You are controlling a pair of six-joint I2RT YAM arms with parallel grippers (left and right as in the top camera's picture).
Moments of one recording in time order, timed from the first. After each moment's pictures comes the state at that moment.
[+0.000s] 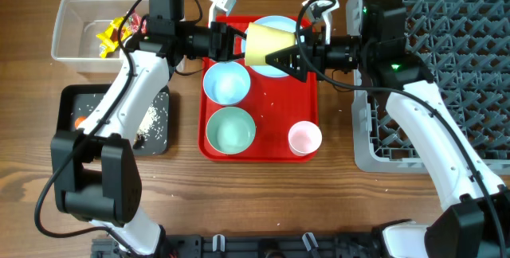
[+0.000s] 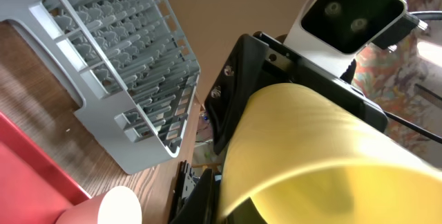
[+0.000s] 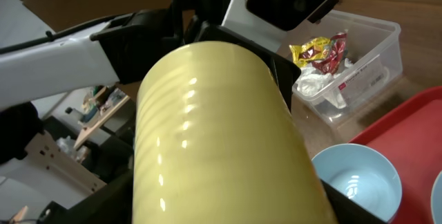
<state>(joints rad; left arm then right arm) -0.19 1.82 1.38 -0.24 1.47 -0.47 0.23 1.53 1.23 -0.20 -1.14 0.19</state>
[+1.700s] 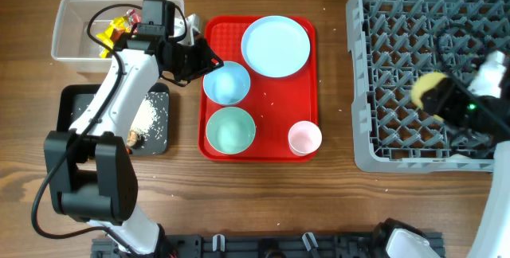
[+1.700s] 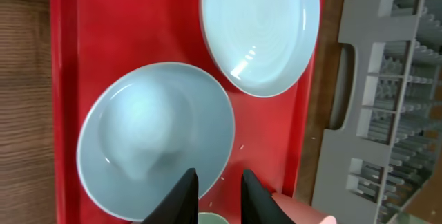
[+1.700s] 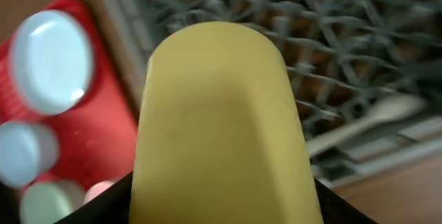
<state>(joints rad) -0.13 1.82 1.39 -0.72 0.55 -0.37 -0.43 1.23 1.36 -1.29 -0.20 0.15</state>
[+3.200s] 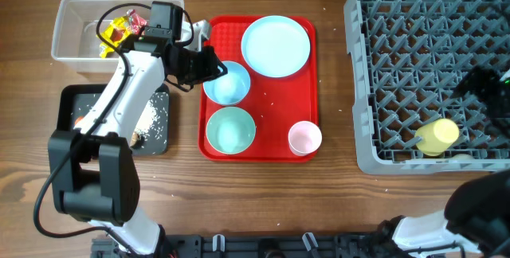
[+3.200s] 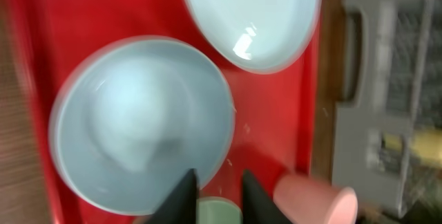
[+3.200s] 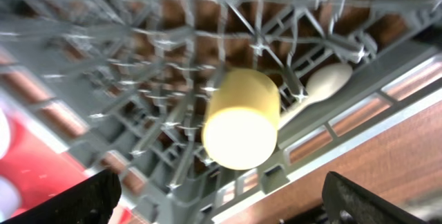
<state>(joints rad) -0.16 1.82 1.37 -0.77 0.59 -0.22 -0.61 1.67 1.69 -1.49 -0.12 0.13</state>
